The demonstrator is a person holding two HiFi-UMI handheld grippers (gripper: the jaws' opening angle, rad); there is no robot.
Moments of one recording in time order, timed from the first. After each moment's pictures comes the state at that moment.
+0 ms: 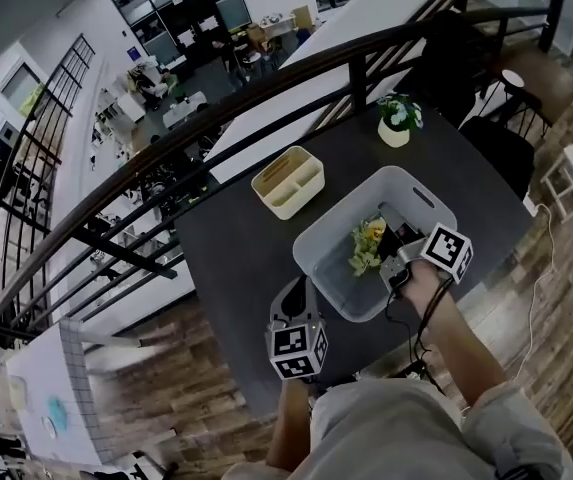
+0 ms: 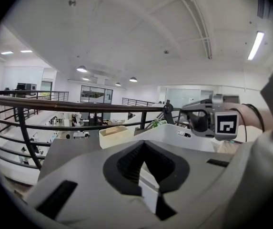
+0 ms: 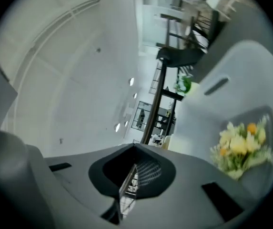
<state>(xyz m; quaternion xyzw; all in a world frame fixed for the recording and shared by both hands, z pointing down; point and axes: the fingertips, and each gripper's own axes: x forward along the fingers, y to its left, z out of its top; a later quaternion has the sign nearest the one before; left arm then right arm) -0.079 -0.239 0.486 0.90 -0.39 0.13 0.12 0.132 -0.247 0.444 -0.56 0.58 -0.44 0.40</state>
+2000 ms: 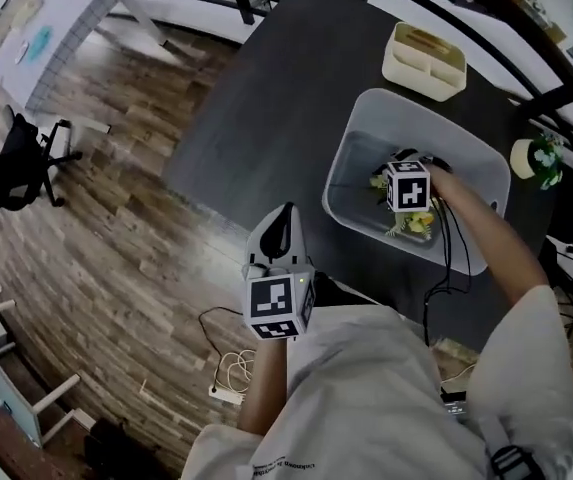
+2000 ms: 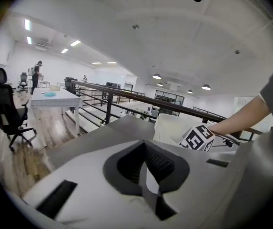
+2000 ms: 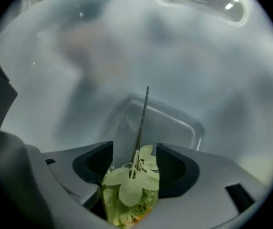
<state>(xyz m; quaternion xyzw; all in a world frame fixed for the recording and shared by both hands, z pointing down) -0.115 -0.103 0.550 0.62 -0.75 0.05 0.22 0.037 -0.210 0.743 -0.27 -0.72 -0.16 0.62</state>
